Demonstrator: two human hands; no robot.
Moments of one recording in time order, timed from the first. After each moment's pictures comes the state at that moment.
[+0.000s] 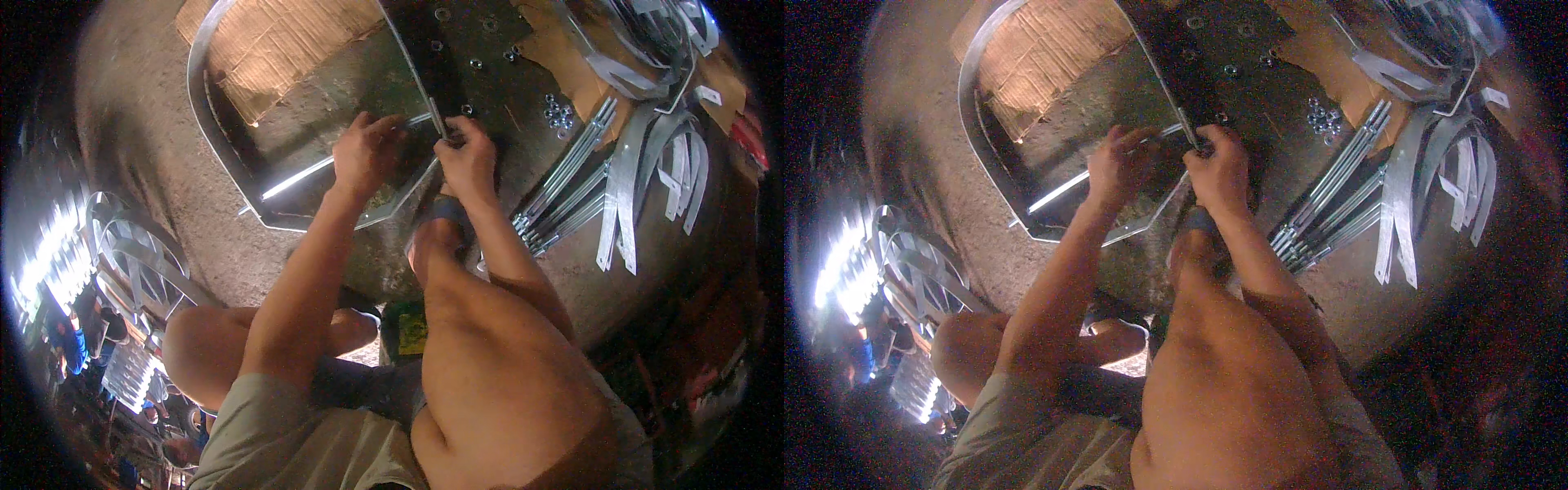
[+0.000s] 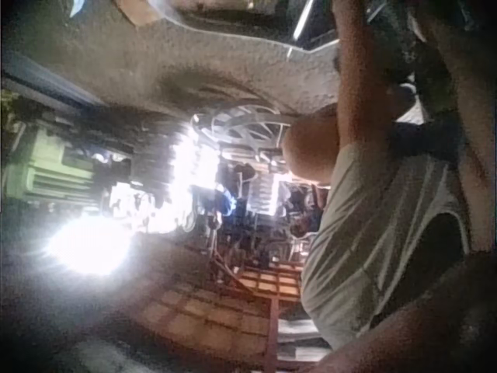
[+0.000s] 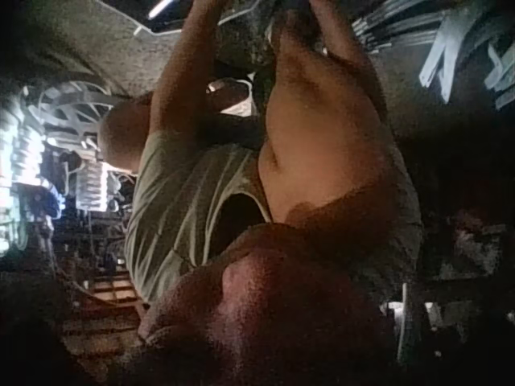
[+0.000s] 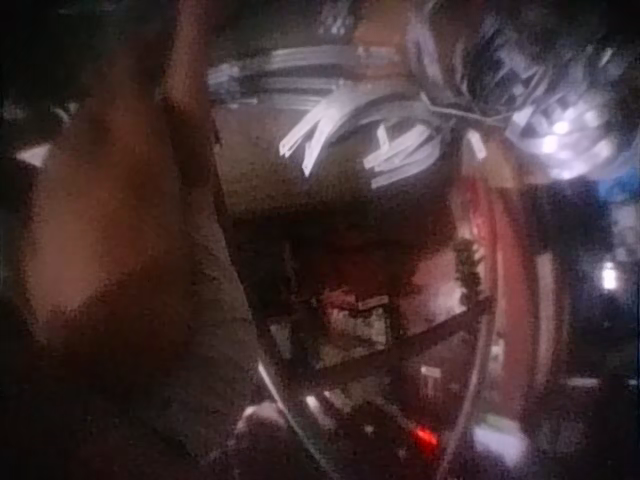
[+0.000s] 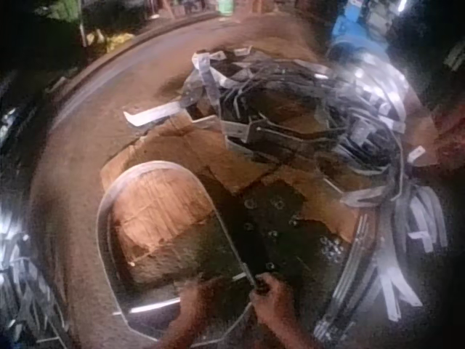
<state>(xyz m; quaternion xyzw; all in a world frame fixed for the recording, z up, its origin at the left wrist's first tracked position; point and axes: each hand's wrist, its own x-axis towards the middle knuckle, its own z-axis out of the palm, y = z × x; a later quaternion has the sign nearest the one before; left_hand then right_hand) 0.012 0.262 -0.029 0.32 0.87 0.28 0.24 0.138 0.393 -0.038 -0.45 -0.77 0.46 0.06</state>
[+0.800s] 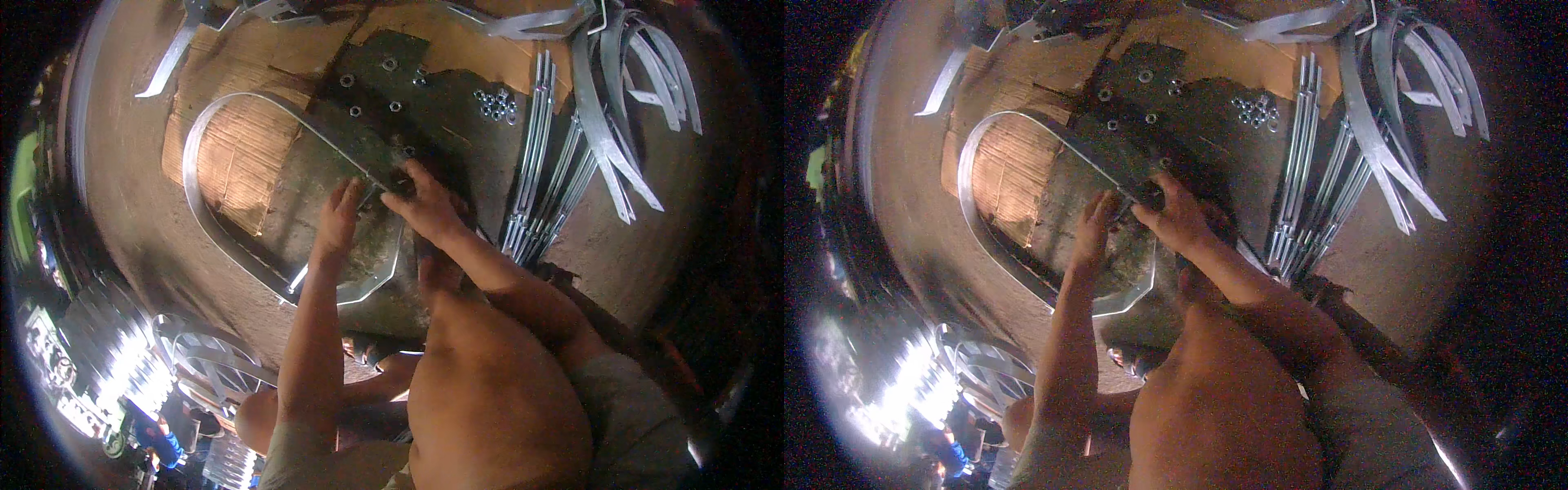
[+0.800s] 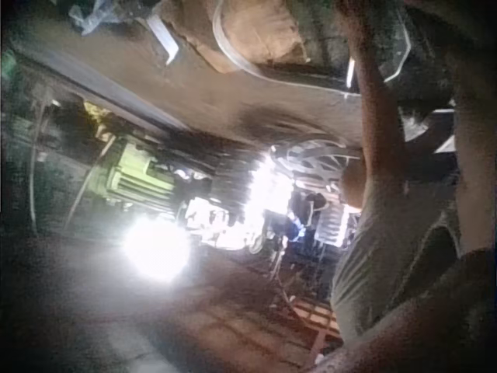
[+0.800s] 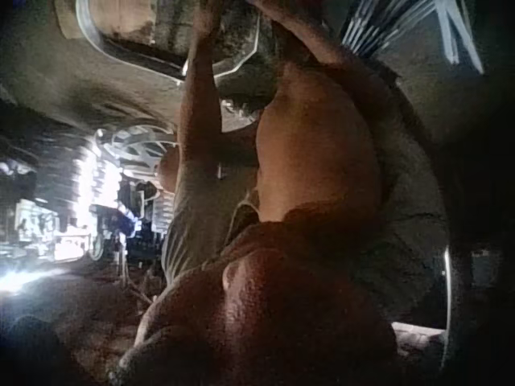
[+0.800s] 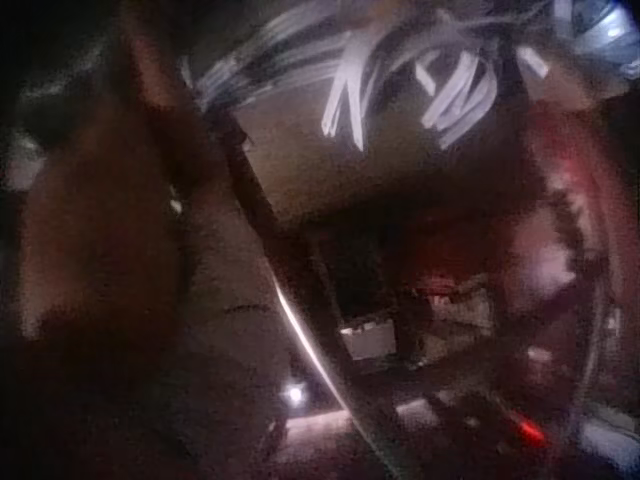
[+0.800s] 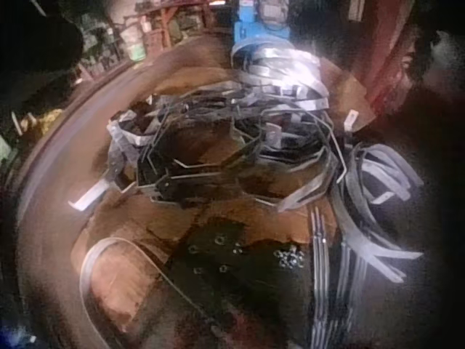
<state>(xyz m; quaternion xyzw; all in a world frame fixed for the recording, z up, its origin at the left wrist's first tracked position) -0.012 0.290 -0.022 0.11 0.72 0.42 0.55 0.143 0.390 -0.017 -0.47 -0.62 0.62 0.11</state>
